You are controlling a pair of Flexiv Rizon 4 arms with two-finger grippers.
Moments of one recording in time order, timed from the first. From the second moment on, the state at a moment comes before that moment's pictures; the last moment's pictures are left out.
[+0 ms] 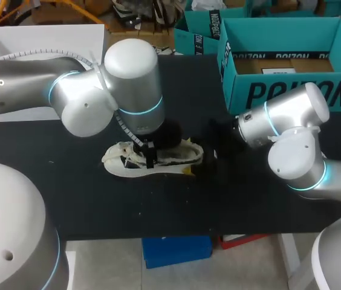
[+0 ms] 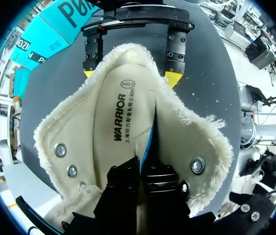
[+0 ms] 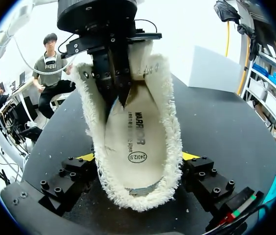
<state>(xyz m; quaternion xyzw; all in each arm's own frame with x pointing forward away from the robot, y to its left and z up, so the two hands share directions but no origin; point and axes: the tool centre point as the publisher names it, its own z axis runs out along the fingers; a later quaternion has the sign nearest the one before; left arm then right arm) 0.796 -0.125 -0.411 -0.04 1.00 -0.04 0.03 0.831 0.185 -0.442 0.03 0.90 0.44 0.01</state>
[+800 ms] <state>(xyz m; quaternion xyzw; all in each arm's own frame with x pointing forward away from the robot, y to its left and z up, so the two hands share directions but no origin) 0.800 -0.118 -0.397 -0.05 1.00 -0.08 0.03 0.831 0.186 -0.442 0.03 0.90 0.44 0.01</state>
